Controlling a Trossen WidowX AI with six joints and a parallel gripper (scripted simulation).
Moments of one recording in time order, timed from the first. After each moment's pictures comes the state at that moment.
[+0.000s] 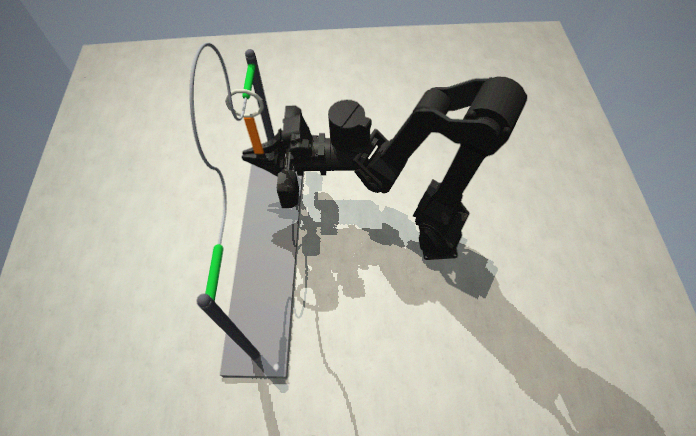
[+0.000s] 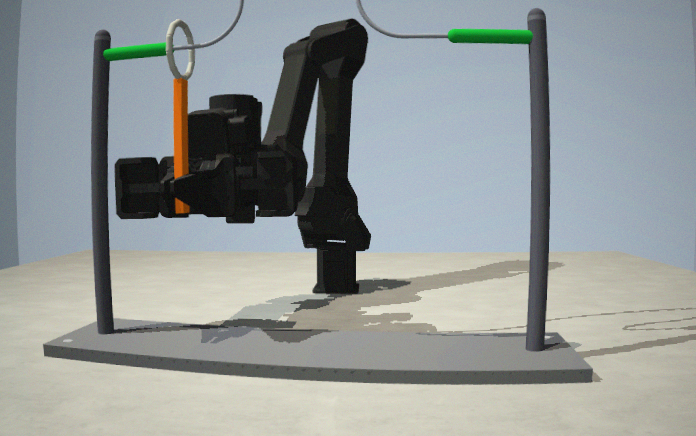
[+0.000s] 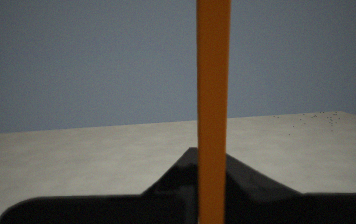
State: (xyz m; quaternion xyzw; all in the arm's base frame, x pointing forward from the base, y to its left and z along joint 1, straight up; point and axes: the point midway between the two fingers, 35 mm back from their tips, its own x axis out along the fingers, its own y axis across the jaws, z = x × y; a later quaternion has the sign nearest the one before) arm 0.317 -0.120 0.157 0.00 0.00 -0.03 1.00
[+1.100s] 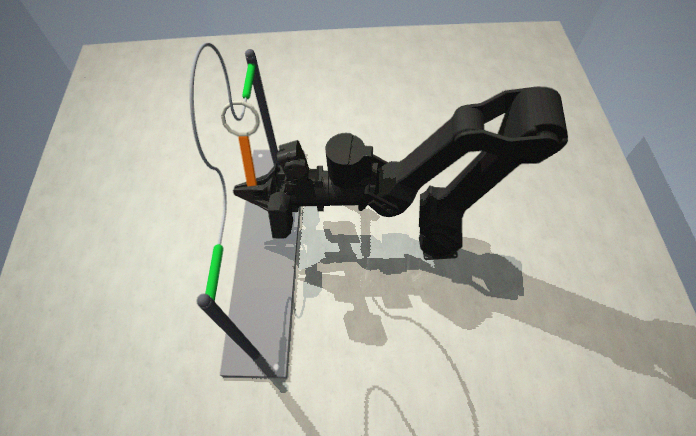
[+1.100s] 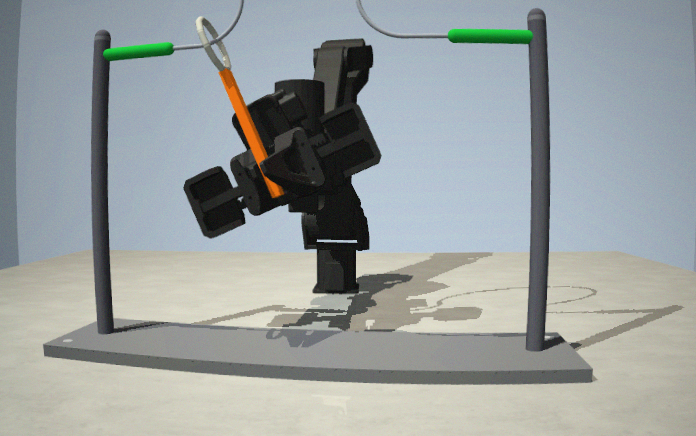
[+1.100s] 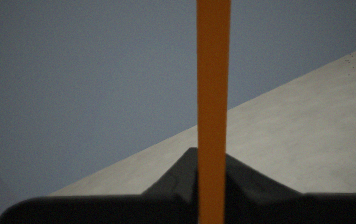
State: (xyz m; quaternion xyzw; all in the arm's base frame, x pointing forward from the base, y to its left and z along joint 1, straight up) arm 0.323 -0.039 0.170 0.21 -0.01 -0.03 0.98
